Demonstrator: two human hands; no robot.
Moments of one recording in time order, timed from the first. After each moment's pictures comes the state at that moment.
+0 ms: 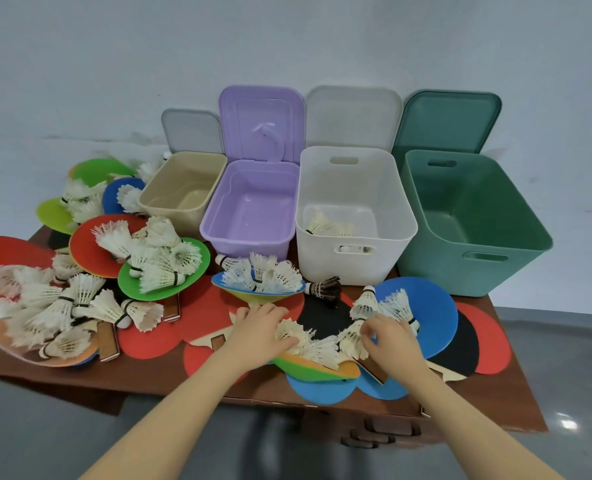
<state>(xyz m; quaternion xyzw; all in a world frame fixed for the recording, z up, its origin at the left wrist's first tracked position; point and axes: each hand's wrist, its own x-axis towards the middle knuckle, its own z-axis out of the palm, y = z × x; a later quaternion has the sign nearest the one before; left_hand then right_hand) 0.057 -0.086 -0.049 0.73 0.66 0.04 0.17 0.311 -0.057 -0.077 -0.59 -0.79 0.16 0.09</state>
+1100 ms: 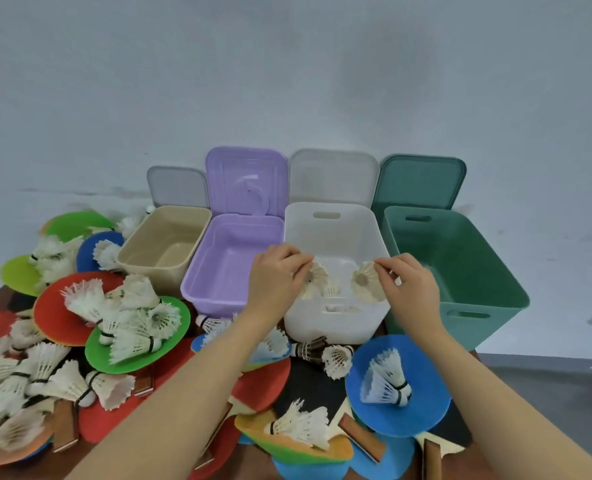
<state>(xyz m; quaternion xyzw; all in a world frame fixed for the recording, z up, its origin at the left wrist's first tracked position) 0.088 0.050 0.043 0.71 0.53 0.46 -0.03 0.311 0.050 0.048 -0.53 -0.71 -0.01 0.45</state>
